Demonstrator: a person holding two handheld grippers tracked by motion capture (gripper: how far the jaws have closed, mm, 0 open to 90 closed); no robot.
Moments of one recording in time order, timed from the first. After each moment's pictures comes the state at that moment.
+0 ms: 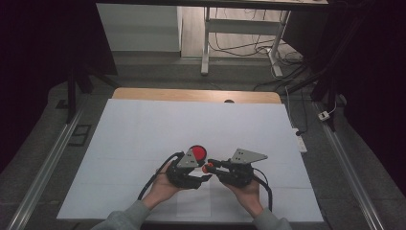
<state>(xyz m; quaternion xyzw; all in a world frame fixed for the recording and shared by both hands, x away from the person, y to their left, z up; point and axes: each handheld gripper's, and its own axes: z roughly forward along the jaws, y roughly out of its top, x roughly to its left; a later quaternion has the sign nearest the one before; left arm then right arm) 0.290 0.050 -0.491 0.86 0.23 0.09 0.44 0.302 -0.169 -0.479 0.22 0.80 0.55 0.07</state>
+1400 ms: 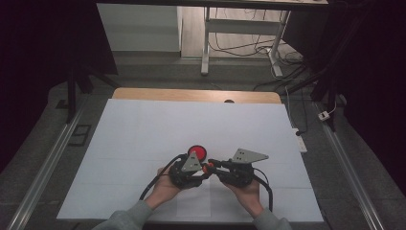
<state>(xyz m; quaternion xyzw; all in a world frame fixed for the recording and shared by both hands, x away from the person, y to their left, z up) 0.288 0.043 -0.495 0.87 0.21 0.13 0.42 0.303 -0.171 -0.481 0.23 0.80 0.56 0.07</state>
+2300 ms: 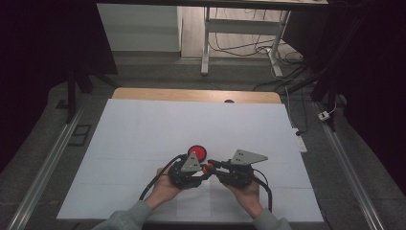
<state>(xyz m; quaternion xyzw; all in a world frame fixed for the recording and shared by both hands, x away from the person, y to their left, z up) 0.288 0.044 -0.495 0.88 0.21 0.12 0.41 0.300 -0.169 -0.480 0.22 0.80 0.55 0.08</state>
